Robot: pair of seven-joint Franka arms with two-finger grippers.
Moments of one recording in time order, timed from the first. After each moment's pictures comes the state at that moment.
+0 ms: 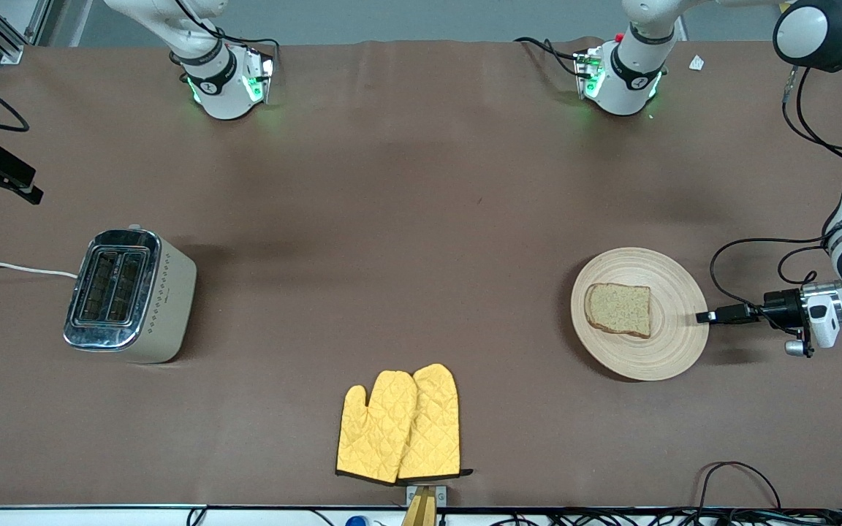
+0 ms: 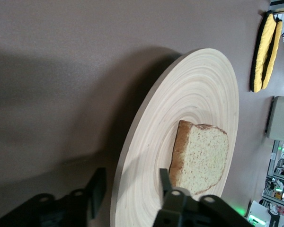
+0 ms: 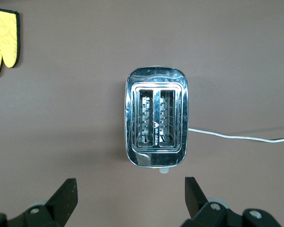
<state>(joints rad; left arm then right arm) 0.50 0.85 -0.14 -1.49 -0.70 1.86 0.68 -0.08 -0.05 0.00 -1.59 0.00 1.62 -0.04</state>
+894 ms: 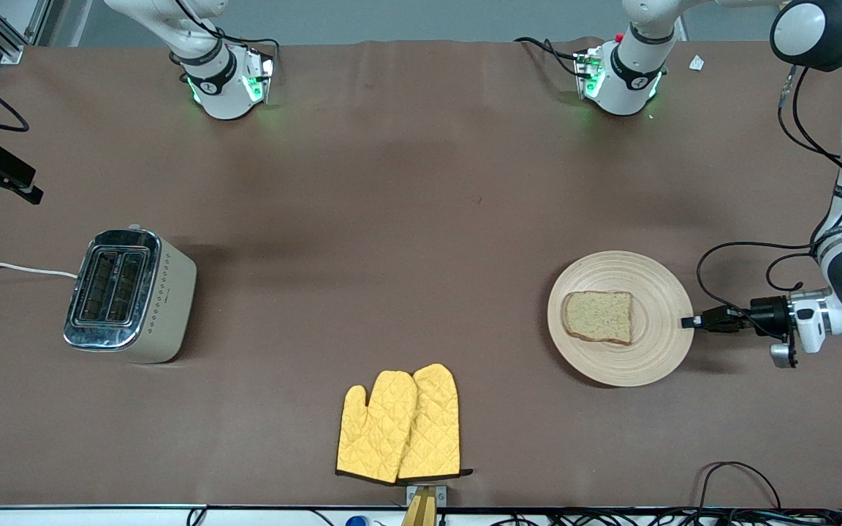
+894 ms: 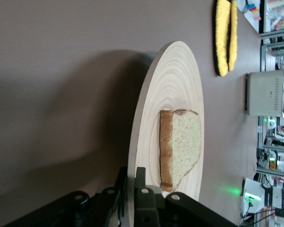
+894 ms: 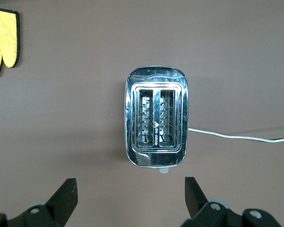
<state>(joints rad) 0.49 0.86 -0.25 -1.47 -0.70 1.83 0.80 -0.08 -0.05 0.00 -1.59 0.00 1.62 -0.04</state>
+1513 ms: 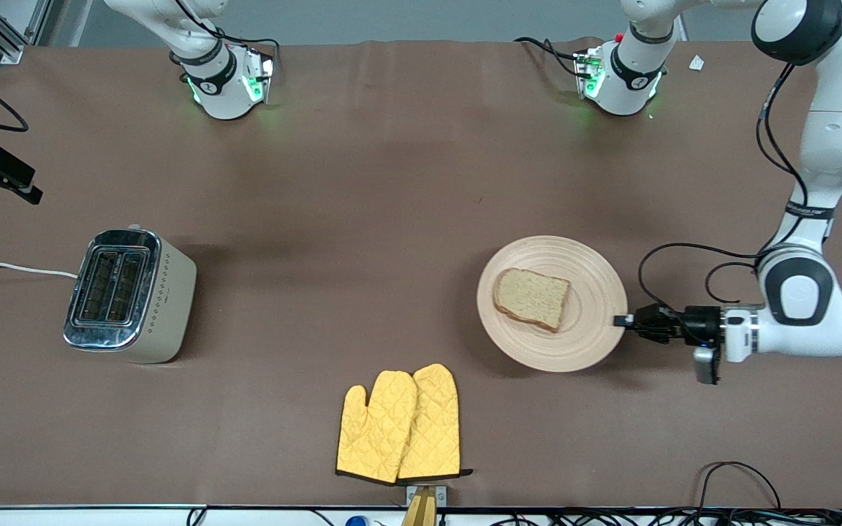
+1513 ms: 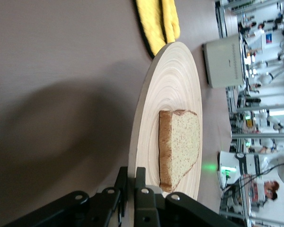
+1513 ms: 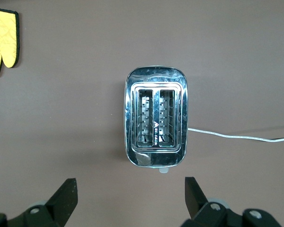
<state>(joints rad) 0.38 0.85 -0.42 -1.47 -0.70 1.83 0.80 -0.08 -0.05 0.00 -1.59 0.00 1.62 -0.04</state>
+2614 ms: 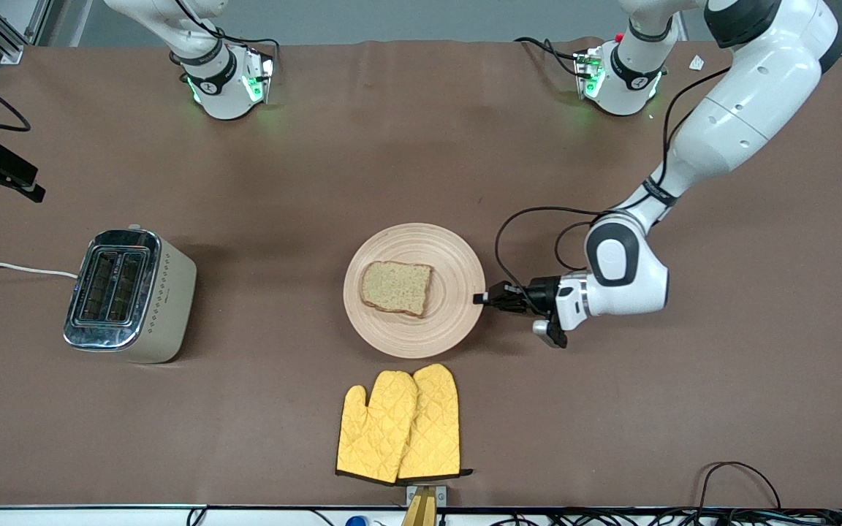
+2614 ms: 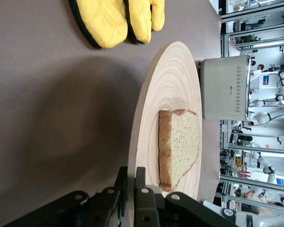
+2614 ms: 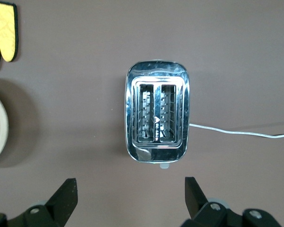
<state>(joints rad) 0.16 0.86 -0.66 -1.75 -0.99 2.45 0.69 -0.07 -0.04 0.00 -1.60 0.00 1.59 -0.04</state>
